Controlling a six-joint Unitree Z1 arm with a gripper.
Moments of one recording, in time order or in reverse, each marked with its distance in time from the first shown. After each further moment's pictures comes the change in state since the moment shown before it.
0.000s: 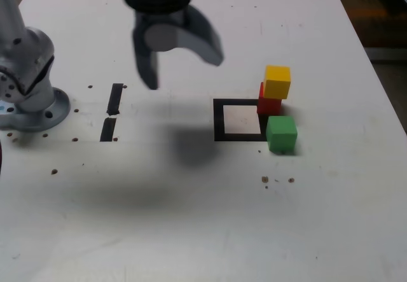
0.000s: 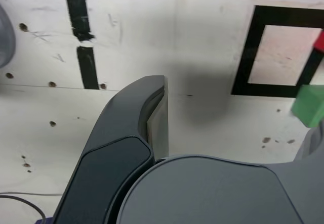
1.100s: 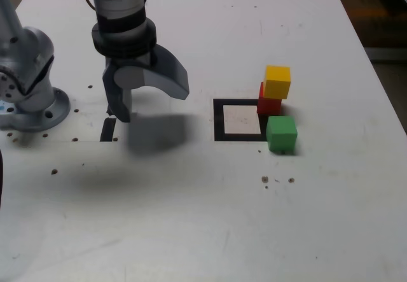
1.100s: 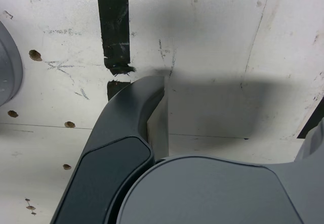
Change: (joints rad) arm 0.009 -0.103 0.452 -0.379 -0.022 -0.020
